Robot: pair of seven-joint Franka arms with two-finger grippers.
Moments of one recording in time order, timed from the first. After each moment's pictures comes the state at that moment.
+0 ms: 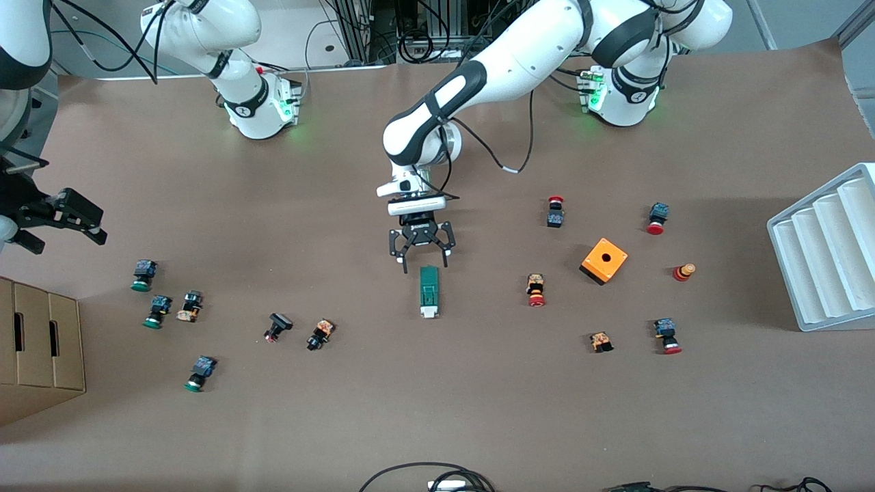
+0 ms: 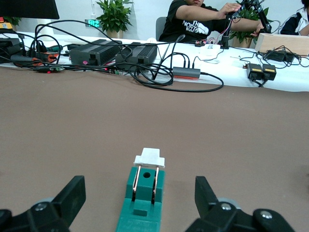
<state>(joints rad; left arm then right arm) -0.83 0.86 -0.32 -1.59 1.73 1.95 -2.38 0.09 -0.07 -0.15 -1.69 0.01 1.81 -0.18</state>
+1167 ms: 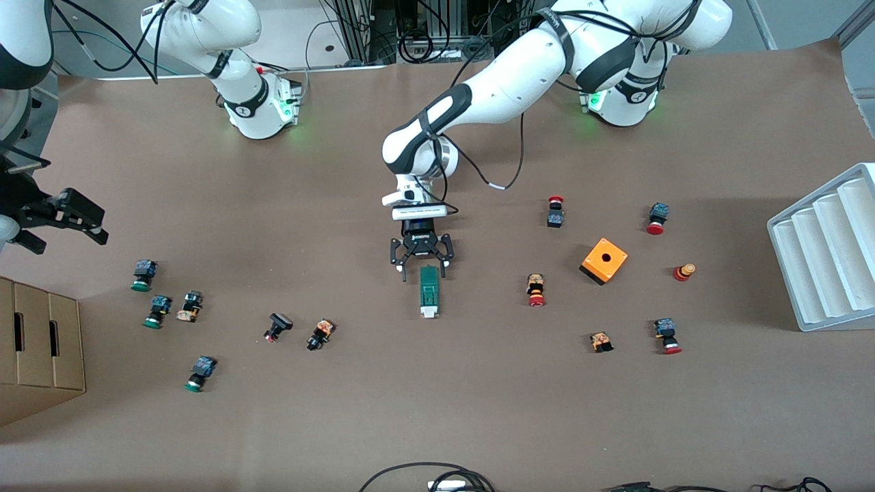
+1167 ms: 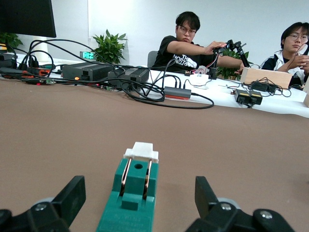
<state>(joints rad) -0.84 1.02 -0.34 -1.53 1.97 1.79 -2.57 0.09 -0.06 -0.15 -1.69 0.01 1.81 -0.18</state>
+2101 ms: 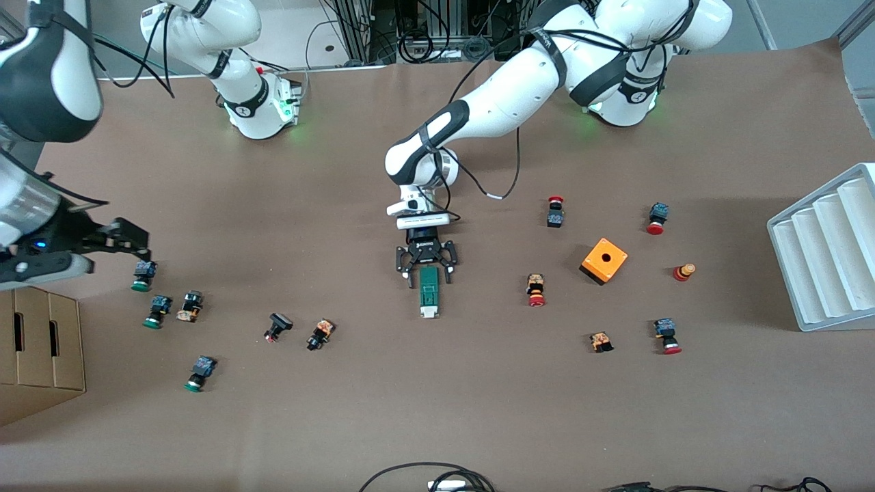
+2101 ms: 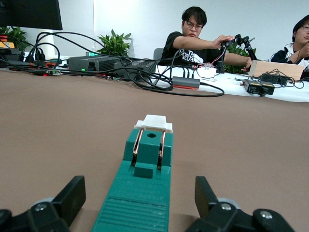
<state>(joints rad) -0.84 1.11 -0.34 -1.47 1.98 1.77 -2.58 0.16 0.05 -0.14 -1.70 0.01 1.80 -0.18</state>
